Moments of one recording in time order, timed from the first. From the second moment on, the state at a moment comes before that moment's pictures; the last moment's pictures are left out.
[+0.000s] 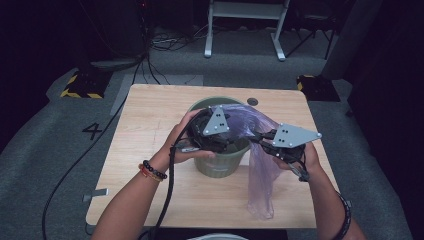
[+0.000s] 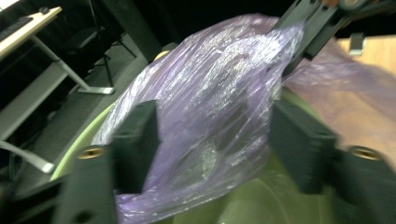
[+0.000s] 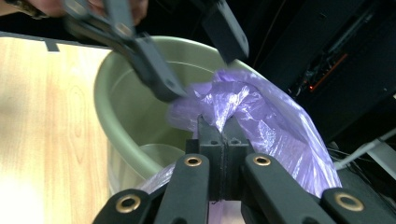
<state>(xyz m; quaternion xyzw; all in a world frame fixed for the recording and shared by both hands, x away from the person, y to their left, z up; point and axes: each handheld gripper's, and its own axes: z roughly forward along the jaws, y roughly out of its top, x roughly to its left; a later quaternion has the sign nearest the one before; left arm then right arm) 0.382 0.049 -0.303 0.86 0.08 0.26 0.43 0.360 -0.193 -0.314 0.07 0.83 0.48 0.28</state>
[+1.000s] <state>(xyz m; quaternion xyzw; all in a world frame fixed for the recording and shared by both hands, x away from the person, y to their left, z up) 0.384 0.060 -0.316 0.87 0.08 0.25 0.41 0.365 -0.224 -0.332 0.16 0.81 0.48 0.29</state>
